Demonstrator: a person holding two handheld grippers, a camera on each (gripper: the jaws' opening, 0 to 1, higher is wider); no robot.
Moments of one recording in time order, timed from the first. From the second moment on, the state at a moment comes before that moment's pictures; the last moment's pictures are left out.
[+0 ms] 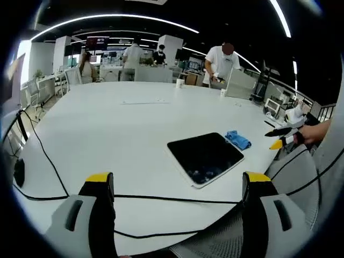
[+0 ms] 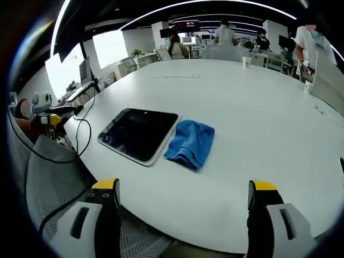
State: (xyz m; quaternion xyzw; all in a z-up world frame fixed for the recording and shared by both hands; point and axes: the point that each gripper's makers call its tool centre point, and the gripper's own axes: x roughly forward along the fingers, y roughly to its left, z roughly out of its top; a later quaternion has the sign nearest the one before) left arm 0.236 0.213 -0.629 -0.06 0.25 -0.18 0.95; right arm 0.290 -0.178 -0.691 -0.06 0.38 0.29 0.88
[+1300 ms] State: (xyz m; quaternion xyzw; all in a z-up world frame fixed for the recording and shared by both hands) left arm 0.245 0.205 -0.614 -0.07 0.23 -0.17 0.96; right arm 0.314 -0.183 -0.683 -0.06 0.36 0.29 0.89
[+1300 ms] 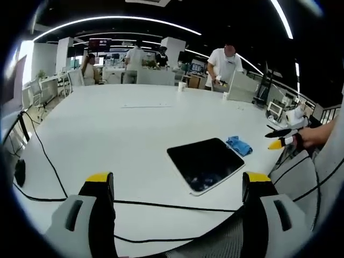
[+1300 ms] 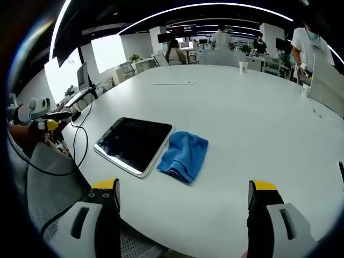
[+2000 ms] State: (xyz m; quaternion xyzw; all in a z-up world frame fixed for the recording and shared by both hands) left arm 0.232 0.209 -0.621 -0.06 0.24 -0.16 0.96; right arm 0.319 -0.182 -0.675 -0.06 0.36 0.29 0.88
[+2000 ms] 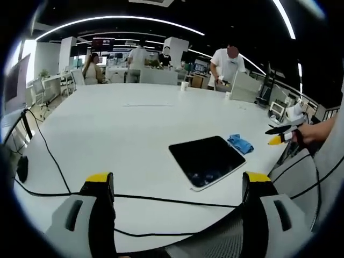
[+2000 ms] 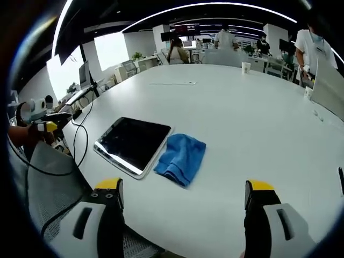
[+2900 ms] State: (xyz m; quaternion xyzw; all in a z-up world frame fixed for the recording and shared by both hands) left arm 0.247 0.215 -0.626 -0.05 0.24 -0.22 0.94; right arm 0.377 -0.147 -0.689 -0.05 0.36 0.24 0.90
